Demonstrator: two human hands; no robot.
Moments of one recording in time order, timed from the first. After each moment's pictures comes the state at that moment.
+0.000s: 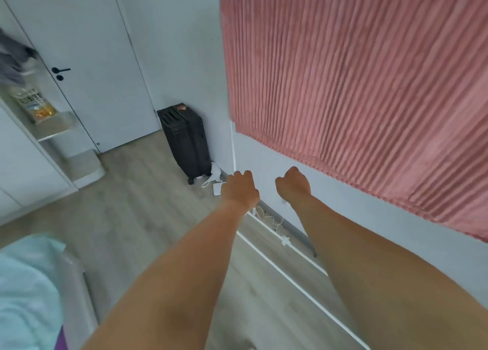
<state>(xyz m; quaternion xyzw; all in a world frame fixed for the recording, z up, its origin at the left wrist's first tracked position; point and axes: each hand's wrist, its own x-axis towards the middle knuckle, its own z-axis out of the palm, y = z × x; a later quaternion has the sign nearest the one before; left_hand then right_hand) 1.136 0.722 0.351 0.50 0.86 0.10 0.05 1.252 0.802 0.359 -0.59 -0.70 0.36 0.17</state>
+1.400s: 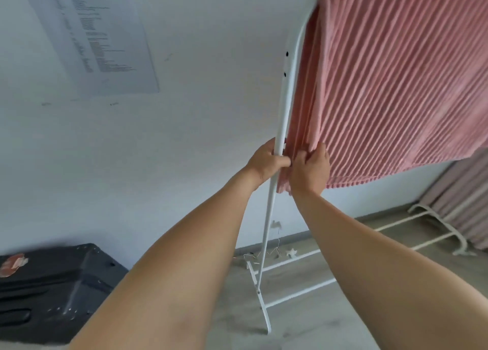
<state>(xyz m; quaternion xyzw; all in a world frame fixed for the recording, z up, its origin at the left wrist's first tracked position) 0.722 1.159 0.432 0.75 0.28 0.22 0.56 0.810 1.096 0.389 -0.79 -0.22 -0.03 0.57</state>
